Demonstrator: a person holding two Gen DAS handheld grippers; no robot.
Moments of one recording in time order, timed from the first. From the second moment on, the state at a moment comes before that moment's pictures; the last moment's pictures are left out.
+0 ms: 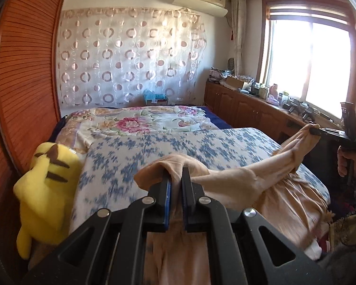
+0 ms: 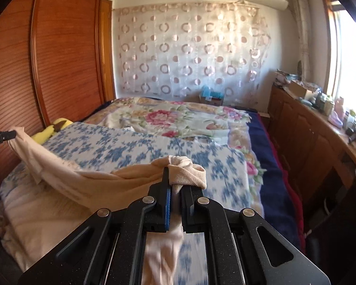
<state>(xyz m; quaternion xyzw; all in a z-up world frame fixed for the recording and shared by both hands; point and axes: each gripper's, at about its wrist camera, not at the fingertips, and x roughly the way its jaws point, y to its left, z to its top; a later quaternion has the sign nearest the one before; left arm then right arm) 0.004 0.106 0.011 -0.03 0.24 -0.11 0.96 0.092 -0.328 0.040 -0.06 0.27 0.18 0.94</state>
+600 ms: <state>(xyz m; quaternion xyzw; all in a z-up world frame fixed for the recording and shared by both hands) -0.057 0.117 -0.042 -0.03 0.34 -0.10 0.94 0.001 -0.348 -0.031 -0.06 0.40 0.19 0.89</state>
